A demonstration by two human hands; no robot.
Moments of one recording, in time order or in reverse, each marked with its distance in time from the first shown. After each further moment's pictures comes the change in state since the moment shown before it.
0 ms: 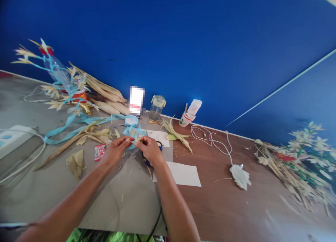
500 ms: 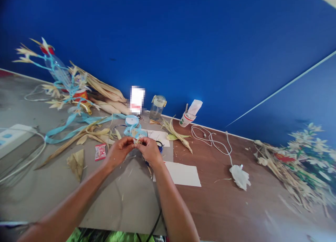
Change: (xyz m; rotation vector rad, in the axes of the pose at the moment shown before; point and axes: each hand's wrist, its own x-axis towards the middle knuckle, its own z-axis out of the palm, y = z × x) left_hand 0.000 -0.010 0.004 0.147 -0.076 0.063; right_hand 0.000 0.004 0.006 0.014 0.046 0.029
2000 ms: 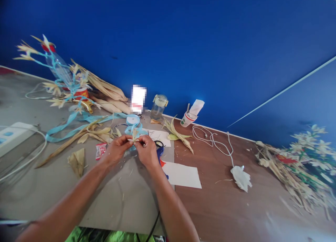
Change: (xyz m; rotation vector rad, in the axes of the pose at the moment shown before) left_hand 0.002 0.007 -0.005 -0.369 0.028 -0.154; right_hand -0.002 0.002 0.012 -0.305 0.132 -0.305
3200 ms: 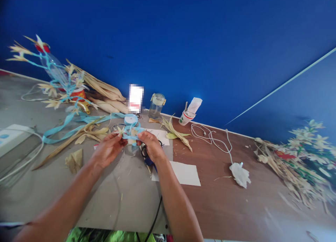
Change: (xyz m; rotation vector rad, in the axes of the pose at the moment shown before) left_hand 0.004 0.014 -0.009 -0.505 0.062 -0.106; right_hand 0.011 -0.005 -0.024 0.467 -0.224 0.234
